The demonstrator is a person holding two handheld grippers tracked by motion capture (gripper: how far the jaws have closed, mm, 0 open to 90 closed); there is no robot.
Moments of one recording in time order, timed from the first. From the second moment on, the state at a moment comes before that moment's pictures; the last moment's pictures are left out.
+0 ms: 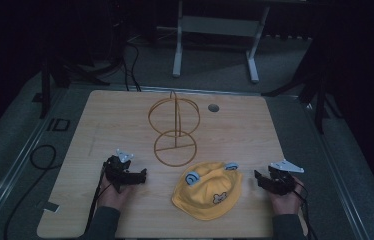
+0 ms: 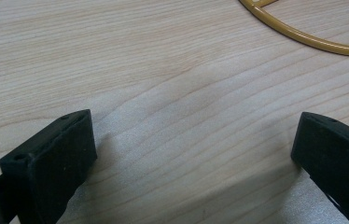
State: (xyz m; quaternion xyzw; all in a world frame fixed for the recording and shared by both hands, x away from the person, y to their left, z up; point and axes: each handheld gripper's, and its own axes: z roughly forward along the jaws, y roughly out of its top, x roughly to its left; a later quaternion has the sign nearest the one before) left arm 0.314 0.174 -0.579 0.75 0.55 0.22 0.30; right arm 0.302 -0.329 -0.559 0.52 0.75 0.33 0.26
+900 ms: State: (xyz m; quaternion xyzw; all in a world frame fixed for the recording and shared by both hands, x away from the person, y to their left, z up) left arm 0.314 0.173 -0.579 0.75 0.55 0.22 0.30; right arm 0.302 -0.327 -0.531 0.48 0.78 0.33 0.24
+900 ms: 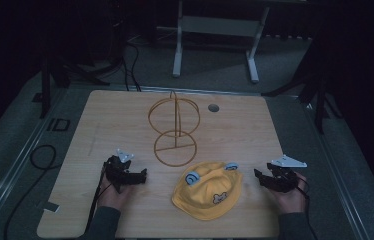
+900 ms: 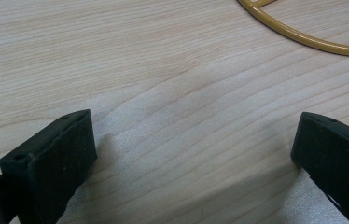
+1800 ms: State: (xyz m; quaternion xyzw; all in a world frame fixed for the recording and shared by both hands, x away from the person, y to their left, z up) left arm 0.313 0.172 -0.579 0.75 0.55 0.21 0.30; right arm 0.304 -0.302 -0.463 0.34 0.87 0.28 0.21
